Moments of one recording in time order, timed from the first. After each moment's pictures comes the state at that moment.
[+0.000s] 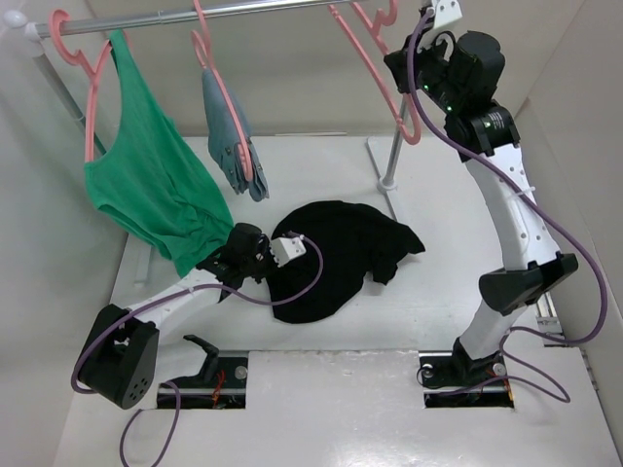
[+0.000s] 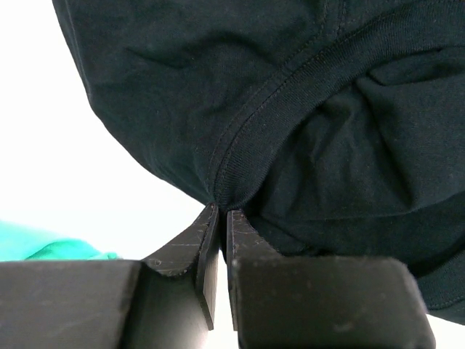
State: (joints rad) left arm -0.50 1.18 0.52 -0.12 0.19 0.63; right arm 0.35 1.75 2.21 -0.40 -0.12 -0.05
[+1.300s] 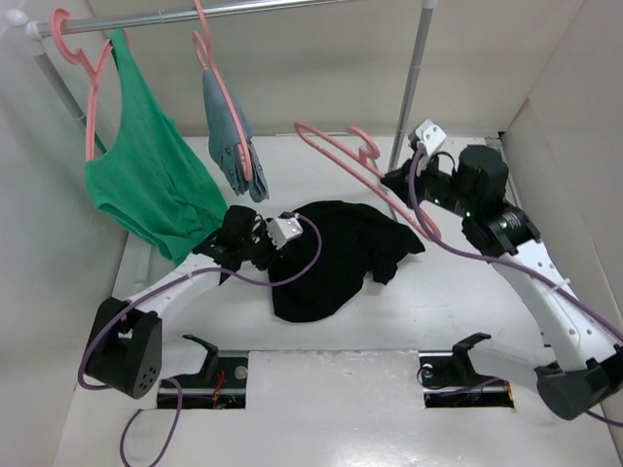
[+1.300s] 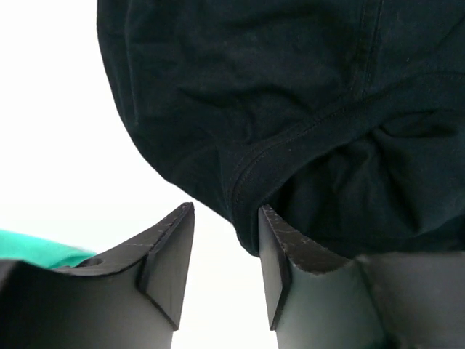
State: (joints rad) left arm -0.42 1.23 0.66 -0.19 0.31 0.58; right arm 0.43 1.14 1.29 -0.33 -0.37 -0.15
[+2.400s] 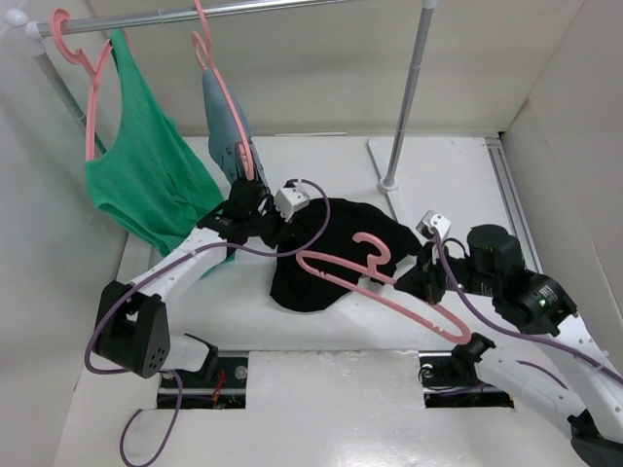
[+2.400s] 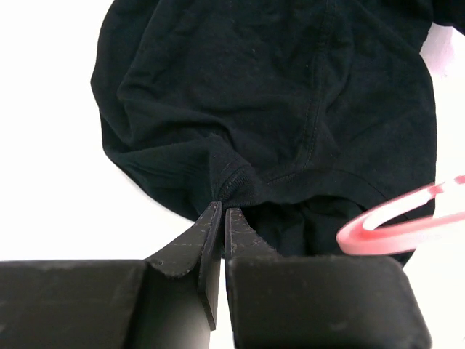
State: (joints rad) left arm -0.43 1.35 0.93 -0.33 0.42 0.38; right arm 0.59 0.67 0.98 -0.83 -0.45 0.08
